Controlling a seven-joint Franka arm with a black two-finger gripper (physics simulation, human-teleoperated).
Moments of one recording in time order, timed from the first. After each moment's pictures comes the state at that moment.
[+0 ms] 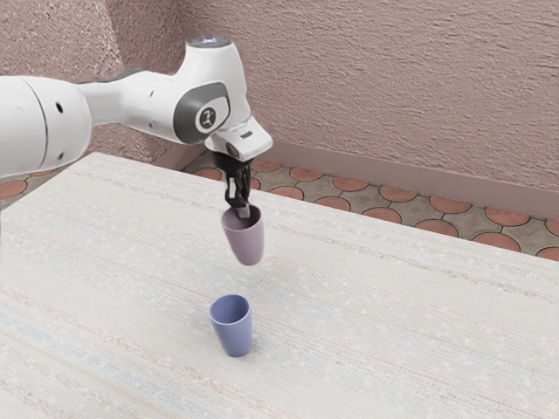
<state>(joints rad) -0.32 0.27 0.21 -1.68 -0.05 1.97 1.05</state>
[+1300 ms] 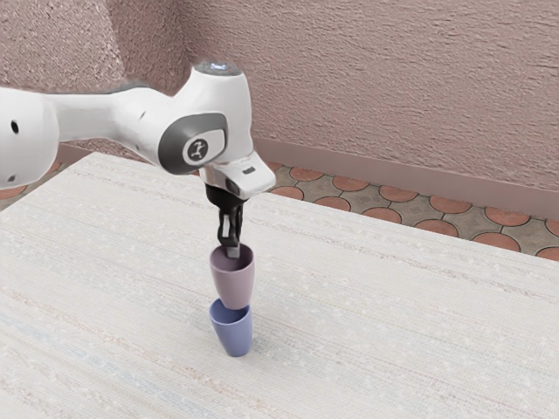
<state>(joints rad) -0.45 0.07 0.21 -1.93 0.05 1.94 0.85</state>
